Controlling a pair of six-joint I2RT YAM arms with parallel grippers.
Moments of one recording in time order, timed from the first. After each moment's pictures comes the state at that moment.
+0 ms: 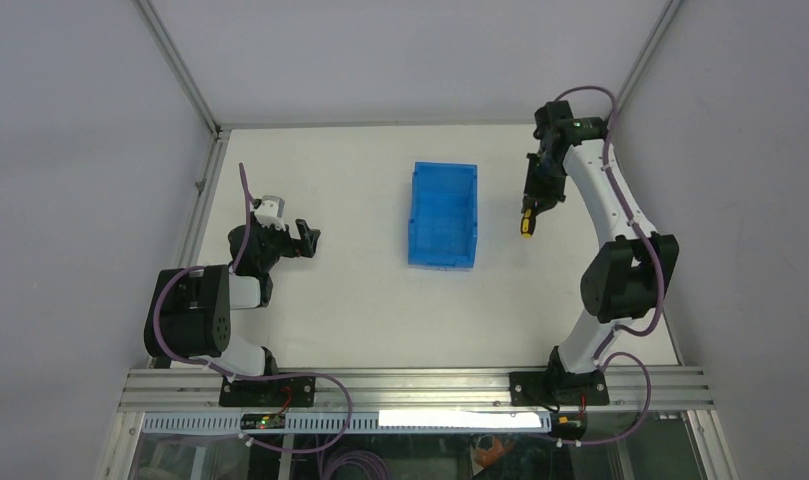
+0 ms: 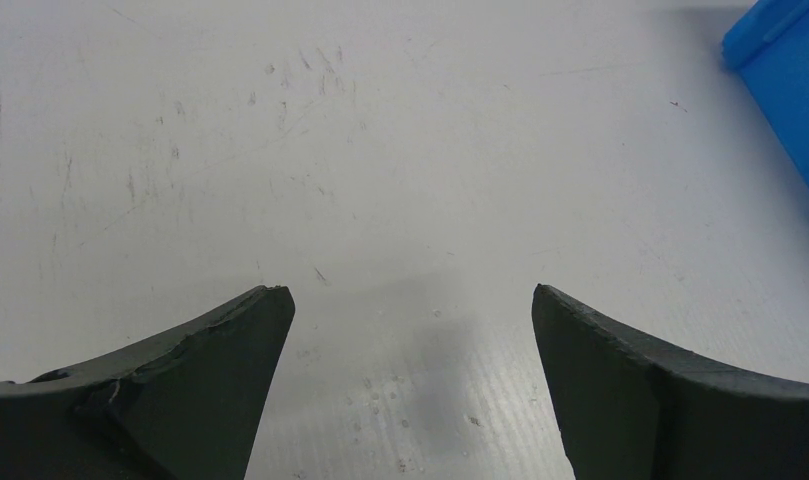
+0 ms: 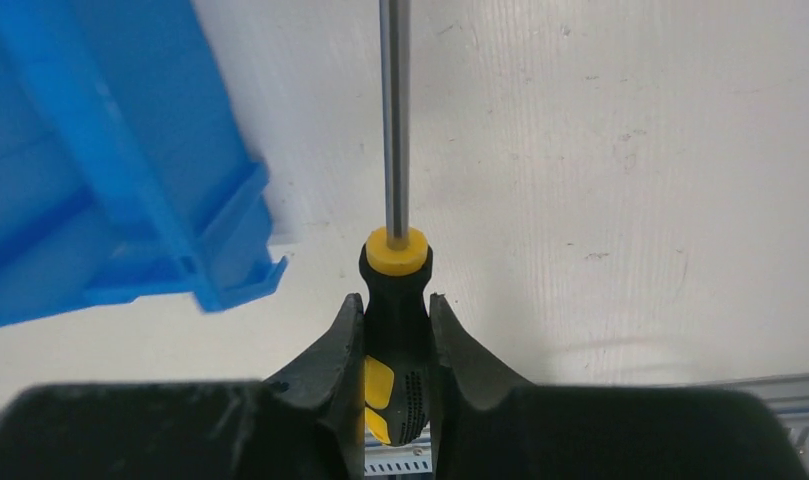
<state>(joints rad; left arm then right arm) 0.08 1.52 0.32 0.90 0.33 -0.05 0.14 1.74 1.63 -1.24 0.06 0.33</state>
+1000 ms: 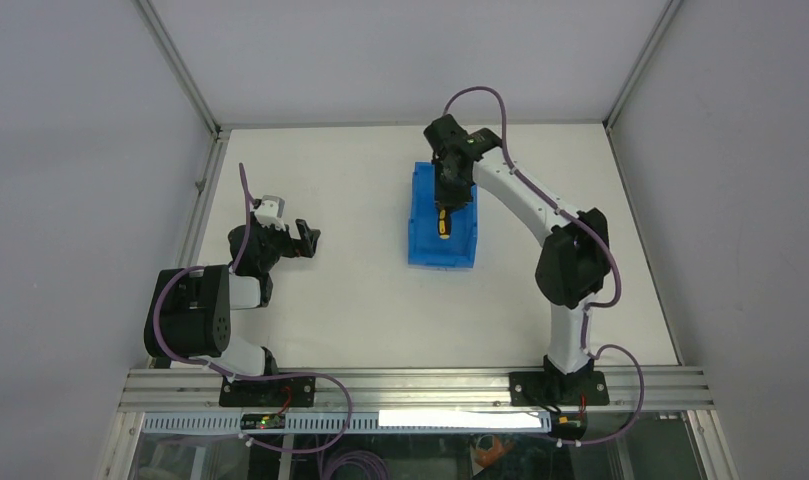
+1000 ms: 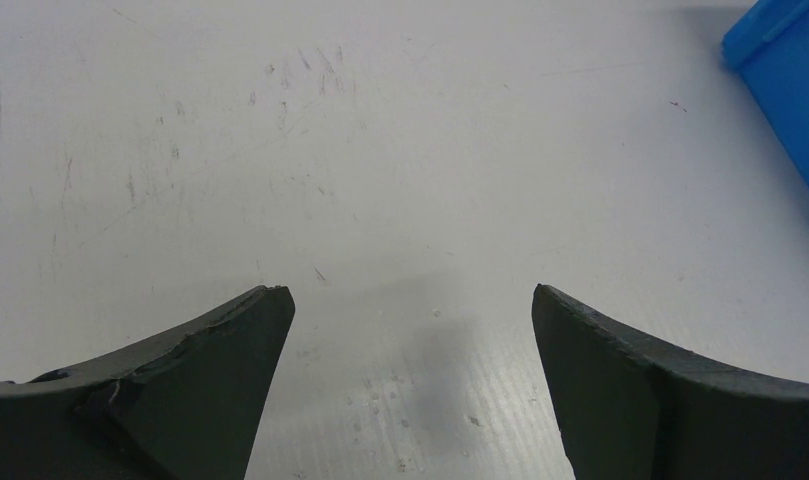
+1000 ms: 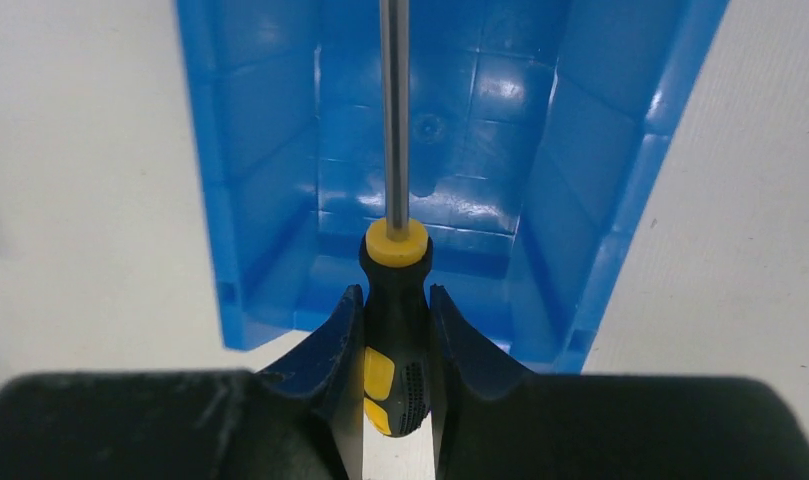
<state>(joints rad) 0.08 1.52 0.32 0.90 0.33 -0.05 0.58 1.95 1.91 -1.13 0.13 0.52</state>
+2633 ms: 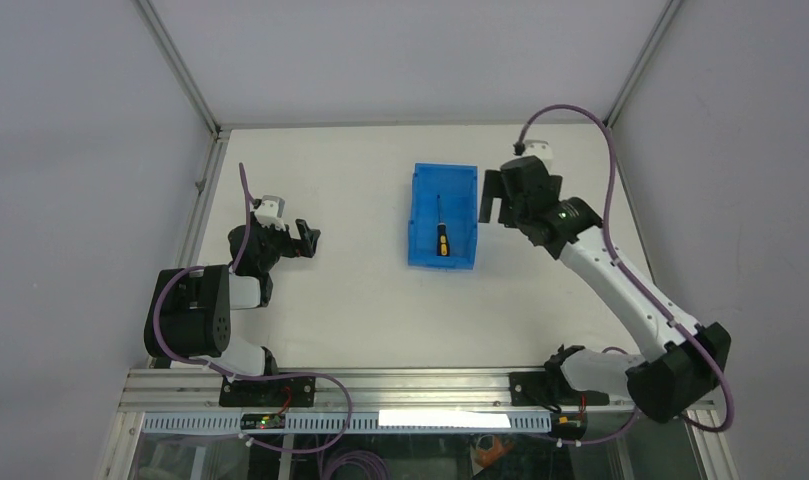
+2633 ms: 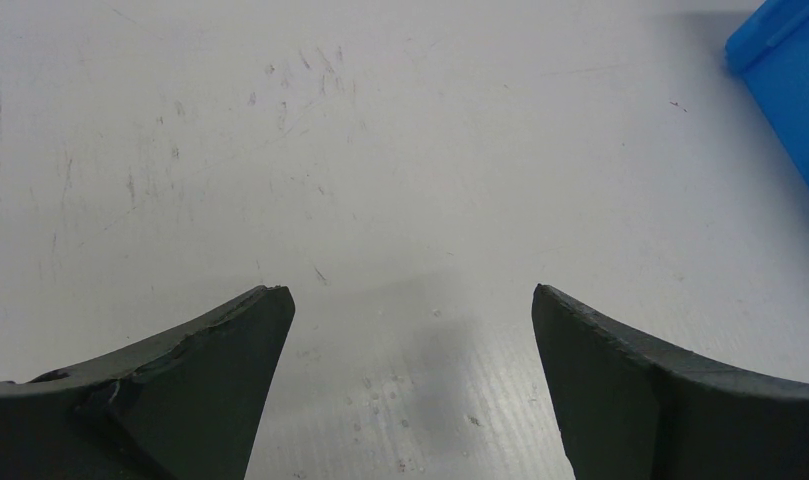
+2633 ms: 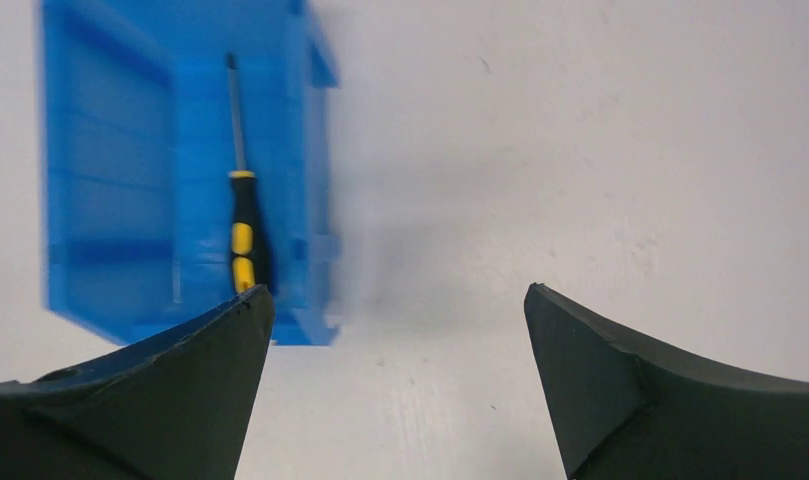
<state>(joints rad) 0.08 1.52 0.32 0.90 0.33 -0.05 0.57 1.28 1.26 -0.75 0.45 0.41</state>
